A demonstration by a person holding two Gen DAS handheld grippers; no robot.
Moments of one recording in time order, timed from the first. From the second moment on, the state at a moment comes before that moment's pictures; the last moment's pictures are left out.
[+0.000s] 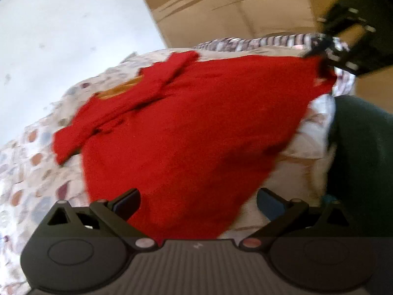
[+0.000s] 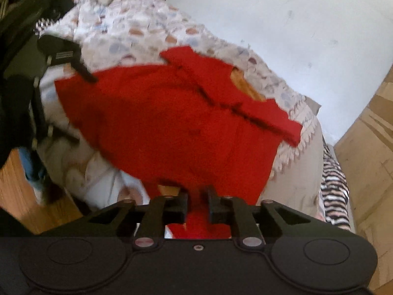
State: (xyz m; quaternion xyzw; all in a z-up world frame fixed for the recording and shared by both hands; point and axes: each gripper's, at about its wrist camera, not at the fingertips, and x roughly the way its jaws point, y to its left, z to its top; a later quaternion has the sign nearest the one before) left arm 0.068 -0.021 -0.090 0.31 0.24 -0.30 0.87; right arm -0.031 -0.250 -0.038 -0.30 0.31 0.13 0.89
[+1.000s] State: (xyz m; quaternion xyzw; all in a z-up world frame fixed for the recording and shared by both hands) left arm 0.126 0.011 -0.016 0.15 0.22 -0.34 0.90; right arm -0.038 -0.244 -0.007 -0.35 0.22 0.07 0.91
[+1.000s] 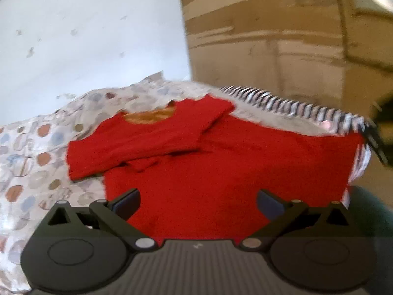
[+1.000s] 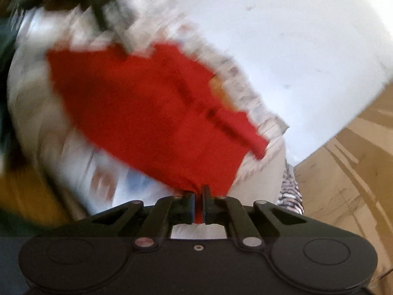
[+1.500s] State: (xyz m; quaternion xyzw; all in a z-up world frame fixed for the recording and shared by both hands) left arm 0.071 -0.012 -0.035 0.23 0.18 -0.24 0.92; right arm 0.140 -0.210 0.132 -0.26 0.20 0.15 0.93
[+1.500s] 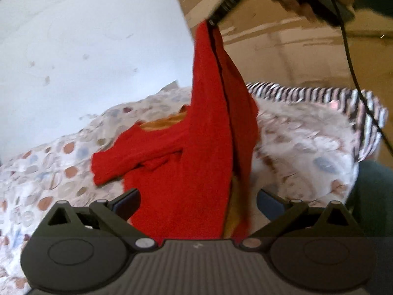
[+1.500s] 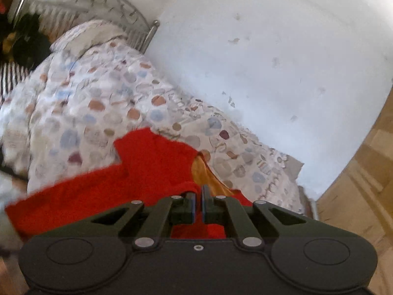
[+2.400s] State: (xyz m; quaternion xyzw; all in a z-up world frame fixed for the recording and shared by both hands) left arm 0.070 -0.007 -0.095 0.39 0.18 -0.27 0.86; right arm 0.150 -0.272 0.120 -0.18 0.24 0.11 0.95
